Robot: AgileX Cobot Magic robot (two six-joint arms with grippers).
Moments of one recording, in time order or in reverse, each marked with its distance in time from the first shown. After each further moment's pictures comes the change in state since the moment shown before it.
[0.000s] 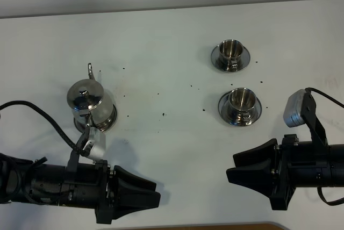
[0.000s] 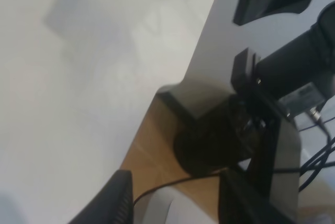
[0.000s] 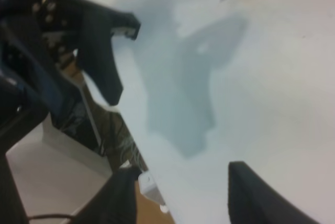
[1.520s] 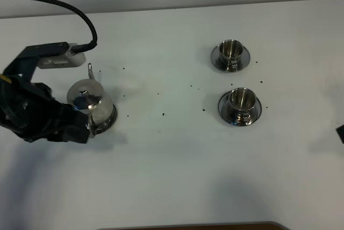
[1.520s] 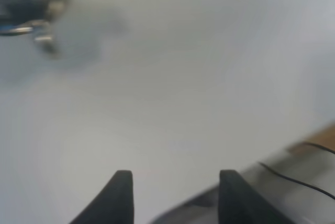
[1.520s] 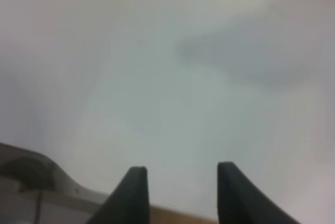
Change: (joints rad) left arm 0.000 -0.410 -0.582 1.263 -0.128 -1.807; right arm 0.000 -0.427 -0.557 -1.769 0.134 2.046
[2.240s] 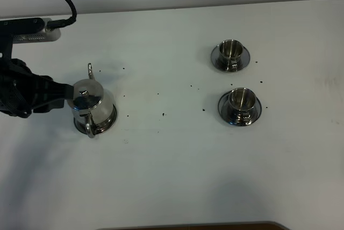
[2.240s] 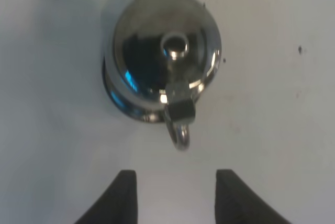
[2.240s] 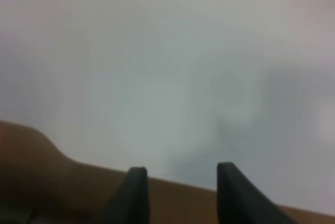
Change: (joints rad) left arm 0.000 -0.030 0.000 0.242 -0.249 -0.247; right arm 0.000 -0.772 0.289 -0.043 0.099 0.040
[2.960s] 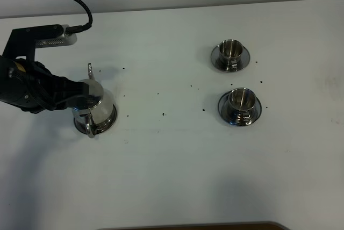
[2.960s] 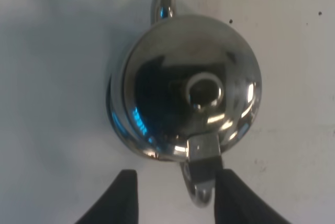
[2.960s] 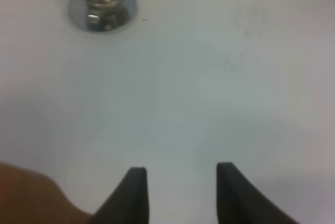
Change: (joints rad) left arm 0.000 0.185 0.000 0.004 -0.148 -0.028; right arm 0.000 -0.214 0.061 0.036 -0.079 -0.065
